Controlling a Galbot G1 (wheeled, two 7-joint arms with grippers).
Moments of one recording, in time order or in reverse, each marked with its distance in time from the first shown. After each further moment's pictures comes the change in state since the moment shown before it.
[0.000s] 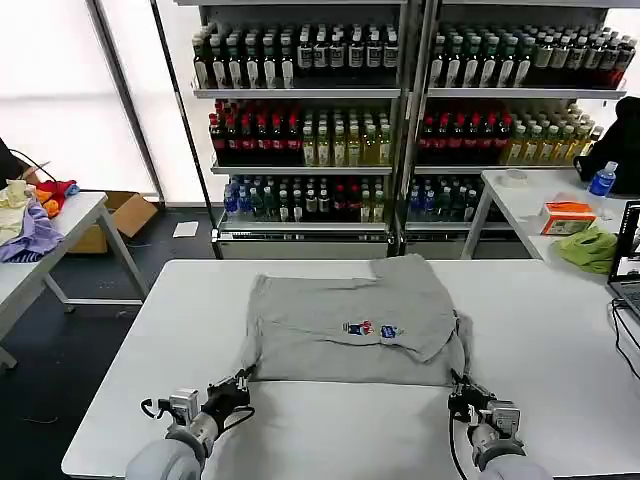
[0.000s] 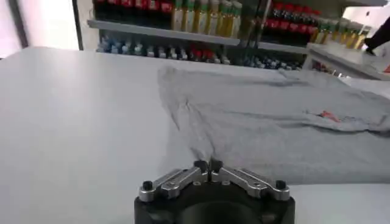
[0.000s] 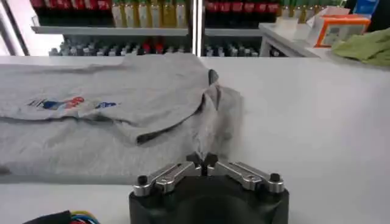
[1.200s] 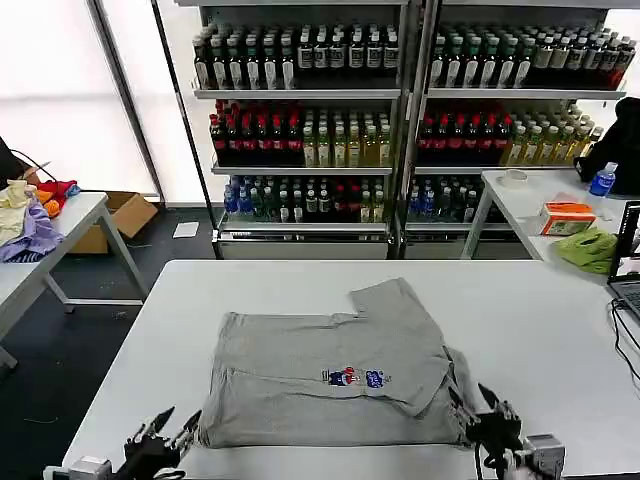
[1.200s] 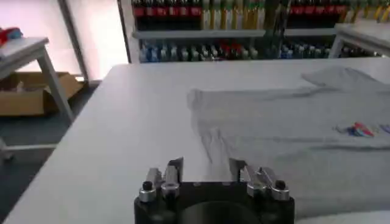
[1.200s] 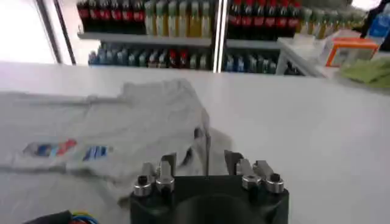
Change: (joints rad) left arm 0.375 0.033 -0.344 -0.335 0.025 0.023 0.107; right arm -0.041 -0.101 0.093 0.155 0.105 -0.008 -0.107
